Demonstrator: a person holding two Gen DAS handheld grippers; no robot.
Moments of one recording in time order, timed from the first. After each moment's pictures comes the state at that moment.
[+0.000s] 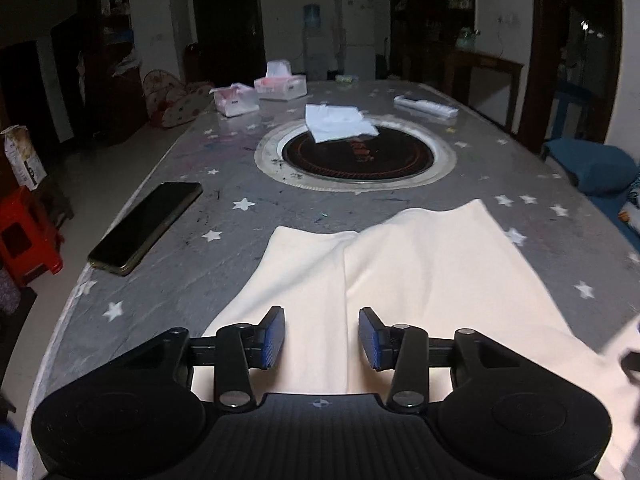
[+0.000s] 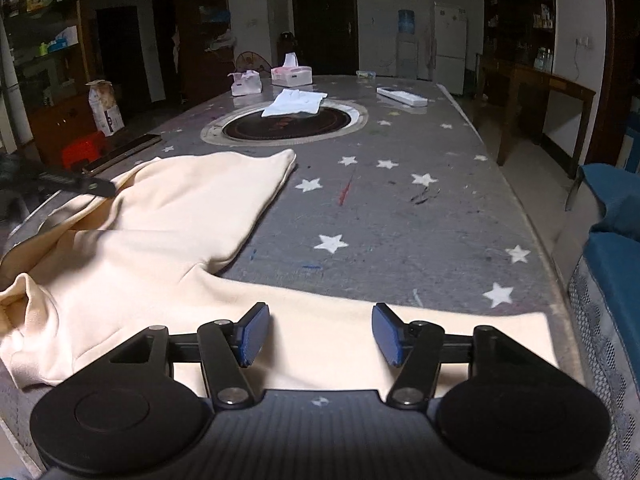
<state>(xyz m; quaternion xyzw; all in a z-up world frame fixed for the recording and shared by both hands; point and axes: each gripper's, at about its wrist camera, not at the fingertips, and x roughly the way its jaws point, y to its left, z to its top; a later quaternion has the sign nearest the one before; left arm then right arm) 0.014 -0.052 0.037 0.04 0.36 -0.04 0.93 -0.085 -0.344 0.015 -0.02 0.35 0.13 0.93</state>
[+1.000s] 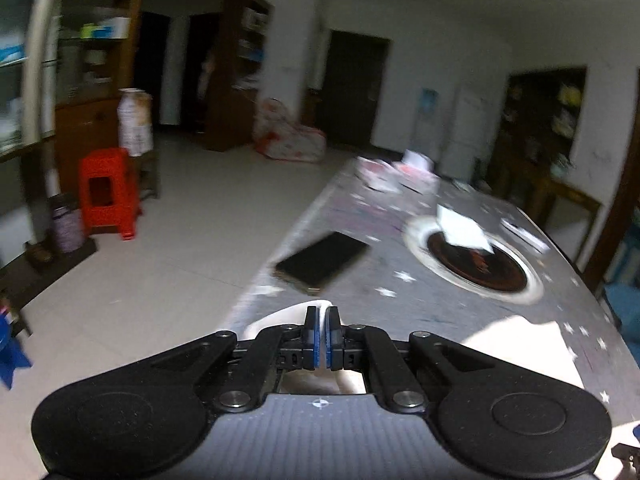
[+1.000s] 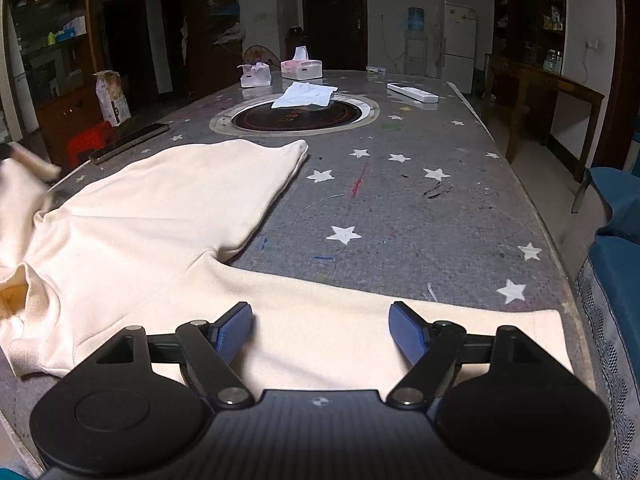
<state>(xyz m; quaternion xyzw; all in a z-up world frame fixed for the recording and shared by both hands) -0.116 0.108 0.096 -0.12 0.24 0.12 0.96 -0.087 -0.338 0.010 -0.03 0.35 0.14 0.93</state>
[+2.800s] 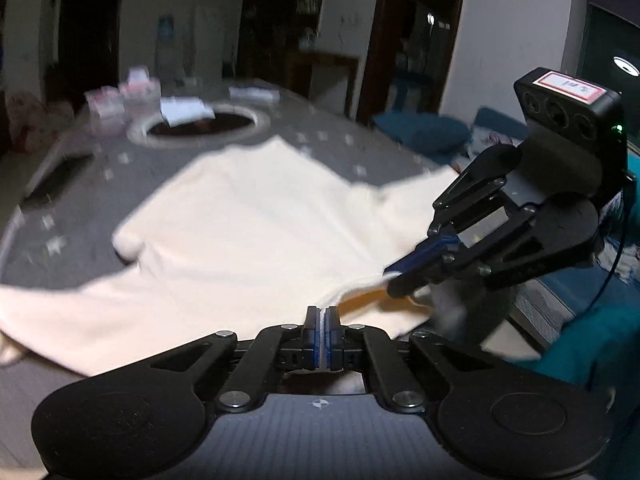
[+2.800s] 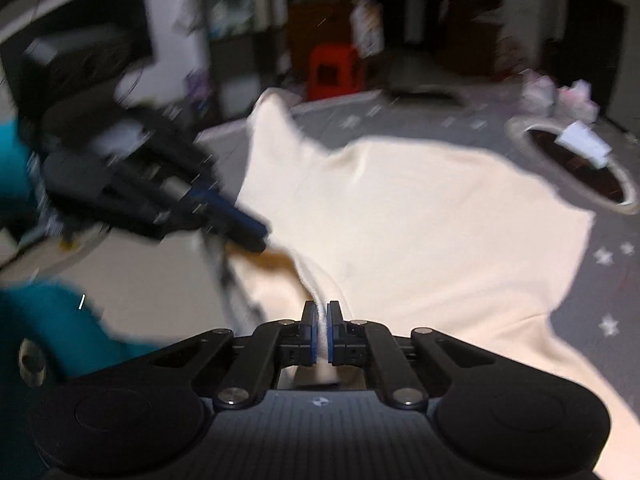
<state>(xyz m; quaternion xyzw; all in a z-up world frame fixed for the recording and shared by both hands) -0.201 -0.011 0.037 0.04 0.35 -0.31 0.88 -0.171 -0.221 0.043 -0.20 0.37 0.47 0.78</state>
